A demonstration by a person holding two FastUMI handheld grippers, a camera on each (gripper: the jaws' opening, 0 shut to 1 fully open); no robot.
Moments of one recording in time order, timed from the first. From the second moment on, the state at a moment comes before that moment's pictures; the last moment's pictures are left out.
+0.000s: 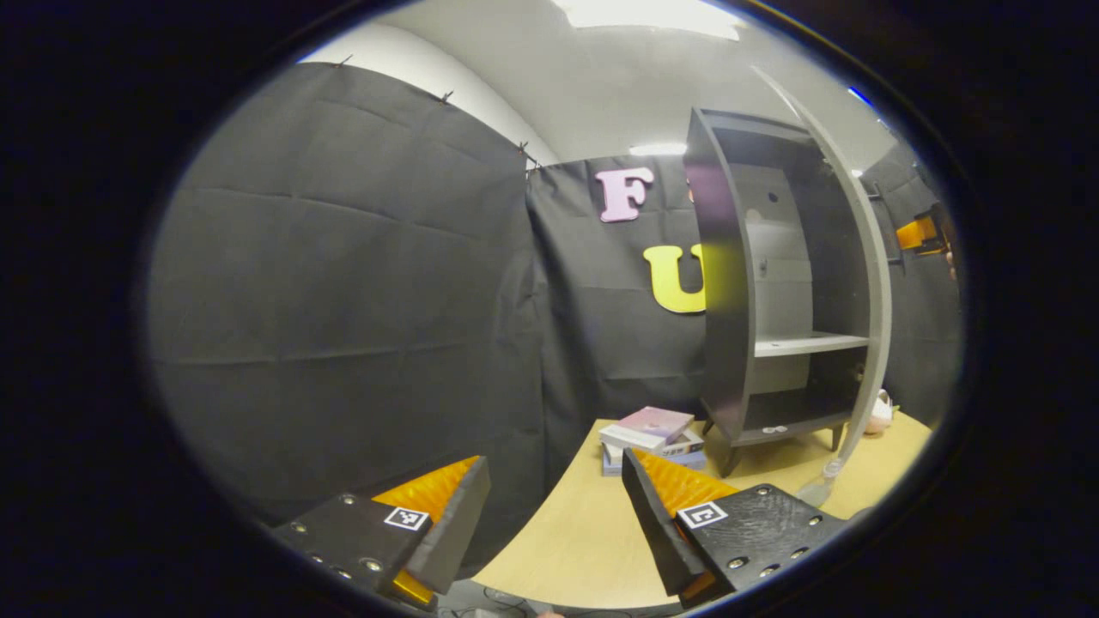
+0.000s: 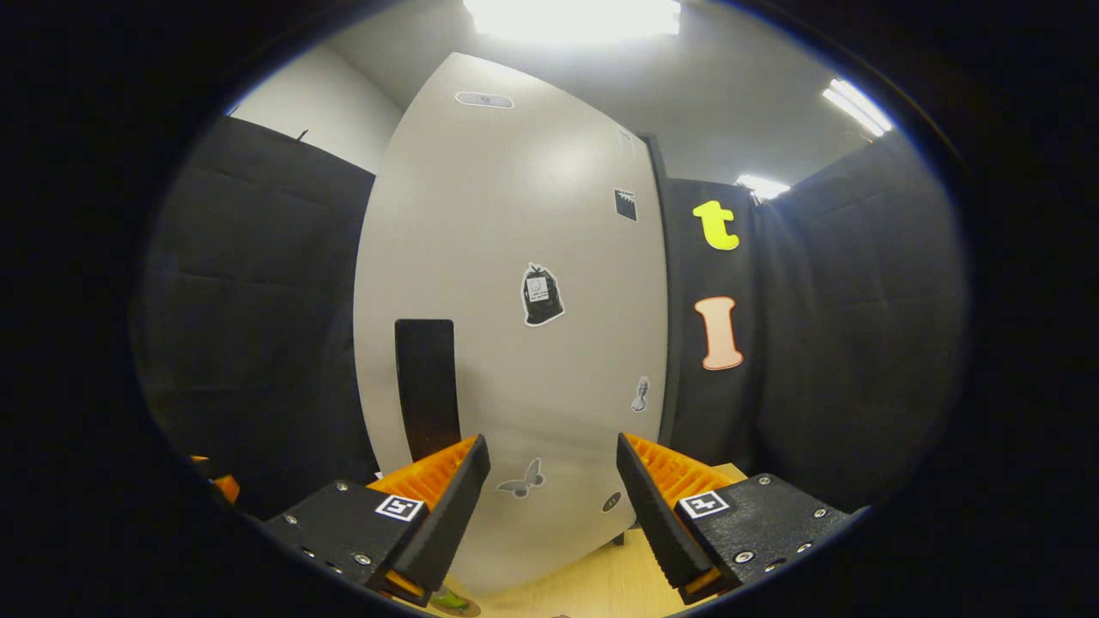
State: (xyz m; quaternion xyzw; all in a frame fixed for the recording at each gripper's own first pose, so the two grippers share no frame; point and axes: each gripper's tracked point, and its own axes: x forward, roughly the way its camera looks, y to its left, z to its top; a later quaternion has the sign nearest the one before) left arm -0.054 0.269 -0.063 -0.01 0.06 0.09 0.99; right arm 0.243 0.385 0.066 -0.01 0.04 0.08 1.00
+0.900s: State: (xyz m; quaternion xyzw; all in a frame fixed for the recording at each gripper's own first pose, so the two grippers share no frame) left arm -0.002 0.156 0.004 -0.05 0.03 0.01 1.00; right arm 0.218 0.314 0.050 0.00 0.04 0.09 1.00
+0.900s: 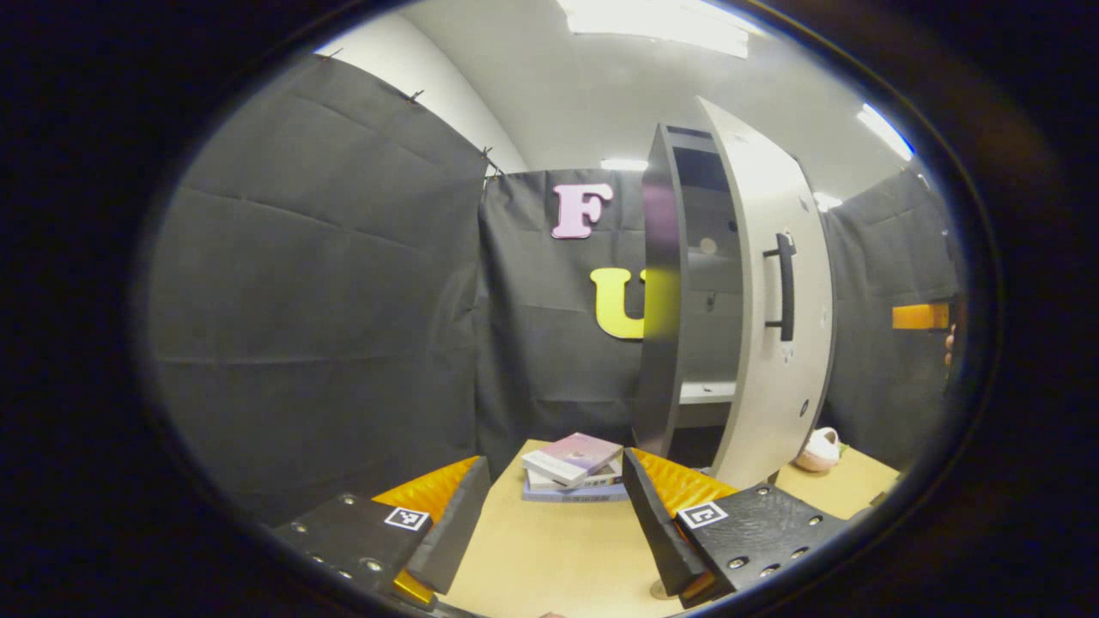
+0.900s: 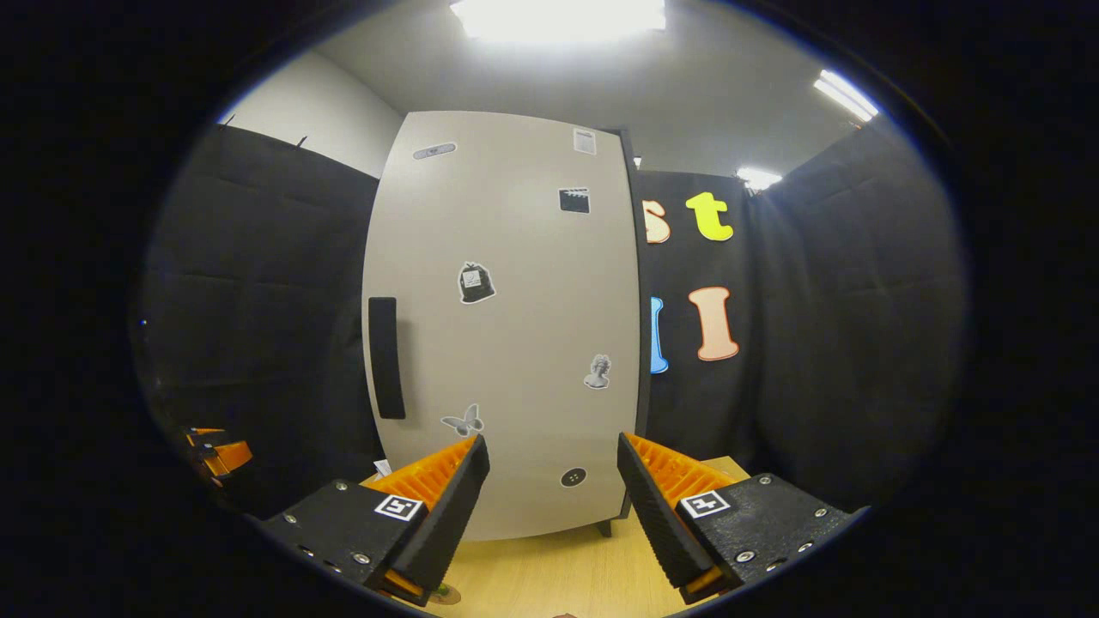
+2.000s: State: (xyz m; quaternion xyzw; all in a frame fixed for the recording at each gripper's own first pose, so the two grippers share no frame) left arm 0.022 0.007 0.079 0.00 0.00 -0.02 1.00; right arm 0.208 0.156 0.018 0.01 0.05 0.04 1.00
